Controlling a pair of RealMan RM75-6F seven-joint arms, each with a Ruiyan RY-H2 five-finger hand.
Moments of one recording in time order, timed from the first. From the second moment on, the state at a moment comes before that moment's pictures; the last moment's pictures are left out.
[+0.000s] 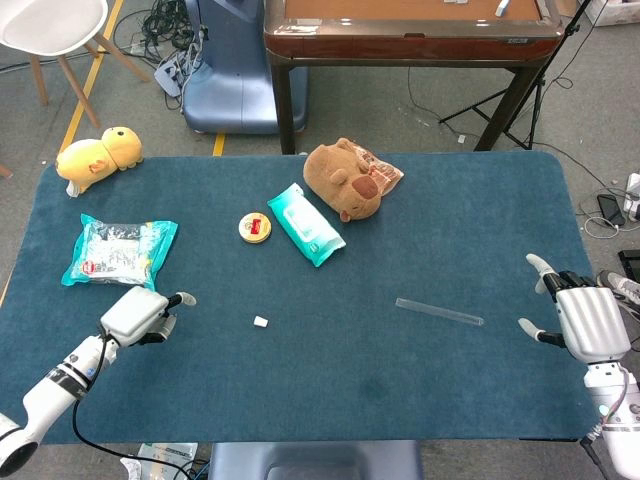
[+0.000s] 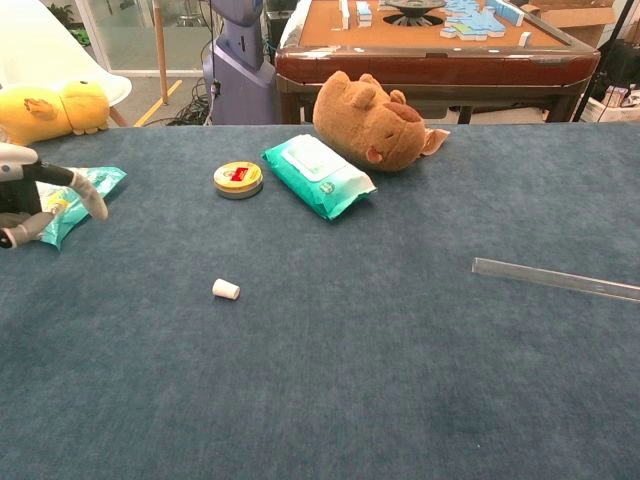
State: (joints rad) left arm -0.58 -1.14 -0.05 -1.51 1.61 0.89 -0.19; right arm 0.18 -1.01 0.13 -1.77 -1.43 1.38 -0.20
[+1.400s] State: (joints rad) left arm -0.82 -1.39 -0.02 -1.36 1.46 0.61 -0.23; right arm 0.19 -1.03 0.12 -1.72 -1.35 1.34 -0.18
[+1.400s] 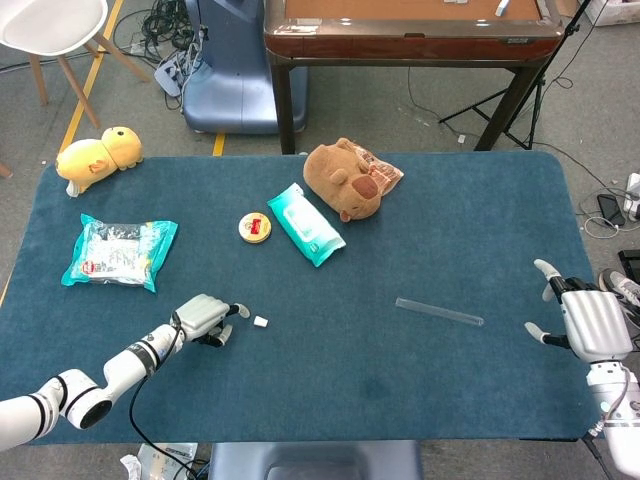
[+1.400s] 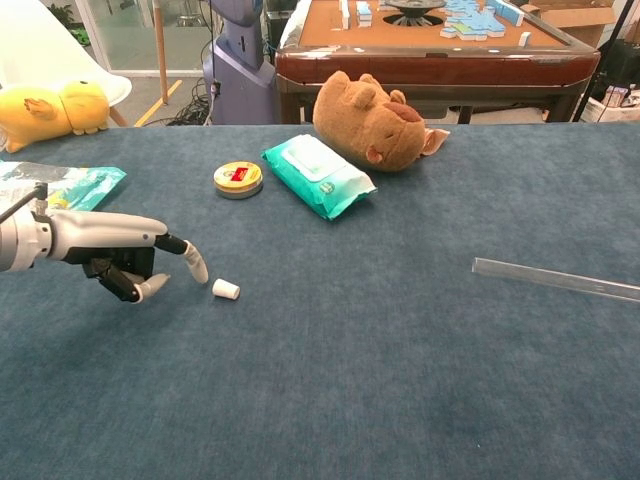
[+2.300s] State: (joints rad) left arm -0.86 -1.38 -0.01 -1.44 1.46 0.63 -0.21; right arm 0.17 -1.03 0.11 -1.71 -1.35 1.36 -0.15
